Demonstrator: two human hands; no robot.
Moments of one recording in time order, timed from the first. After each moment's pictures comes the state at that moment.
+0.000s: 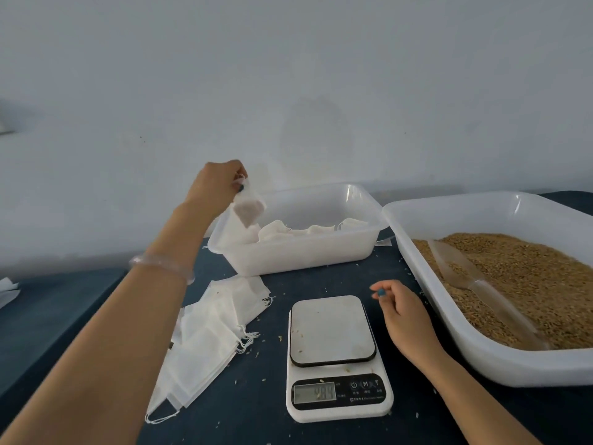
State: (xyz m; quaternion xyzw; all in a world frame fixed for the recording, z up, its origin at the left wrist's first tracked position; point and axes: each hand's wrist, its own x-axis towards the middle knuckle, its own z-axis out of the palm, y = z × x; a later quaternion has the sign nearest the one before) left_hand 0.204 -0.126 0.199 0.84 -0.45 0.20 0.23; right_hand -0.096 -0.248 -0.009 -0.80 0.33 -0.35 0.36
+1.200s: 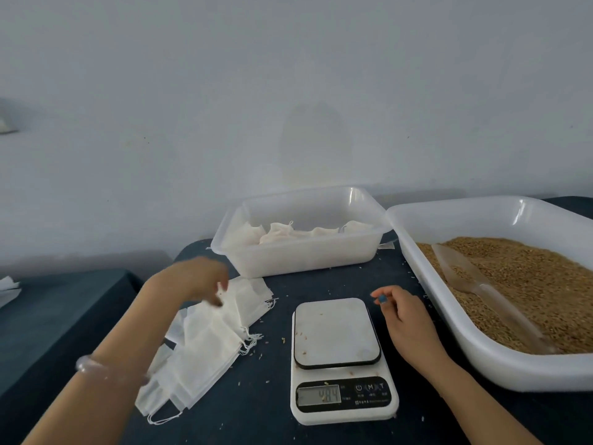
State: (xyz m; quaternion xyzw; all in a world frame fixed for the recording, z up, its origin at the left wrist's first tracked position) left_hand 0.195 -0.042 0.113 0.88 -0.45 -0.06 -0.12; right_hand -0.097 -0.246 -0.013 -0.82 0.32 -0.34 0.33
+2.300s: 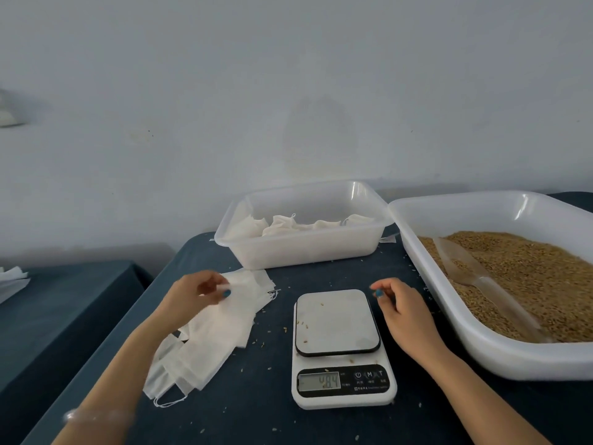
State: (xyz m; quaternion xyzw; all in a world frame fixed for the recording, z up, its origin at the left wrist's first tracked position) left_hand 0.193 0.004 0.044 0.85 -0.40 -0.06 0.34; right_hand -0.098 -0.245 -0.014 -0.83 0.30 -0.33 0.32
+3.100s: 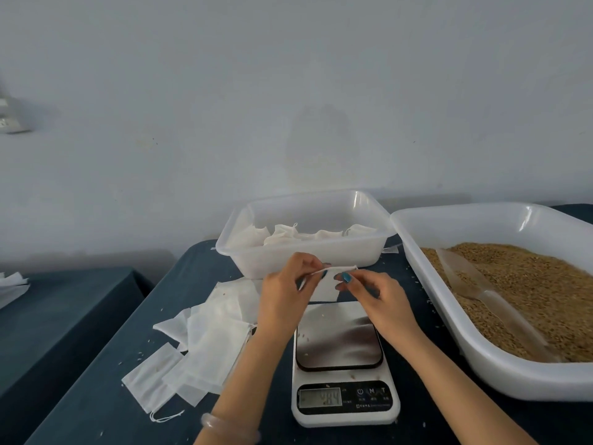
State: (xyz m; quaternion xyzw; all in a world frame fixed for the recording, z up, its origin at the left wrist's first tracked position) left_hand 0.069 -0.112 0.042 0.66 -0.50 0.17 0.53; right_hand -0.065 -0.230 0.029 -0.78 0.15 -0.38 0.48
